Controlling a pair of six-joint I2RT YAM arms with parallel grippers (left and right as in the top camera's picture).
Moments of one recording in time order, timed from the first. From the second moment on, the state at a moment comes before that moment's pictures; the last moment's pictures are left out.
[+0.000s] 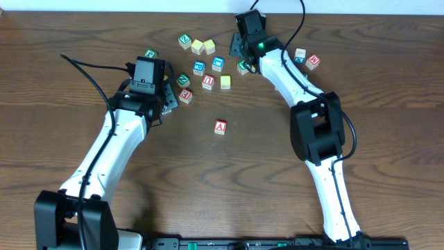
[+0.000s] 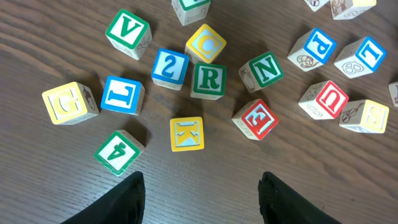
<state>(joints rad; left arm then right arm) -0.19 1.56 1.12 -0.59 -0.13 -0.53 0.40 2.56 2.19 -0.48 0.13 0.57</state>
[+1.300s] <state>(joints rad) -0.19 1.56 1.12 -0.59 -0.13 -0.53 0.39 2.59 2.19 -0.47 0.13 0.57</state>
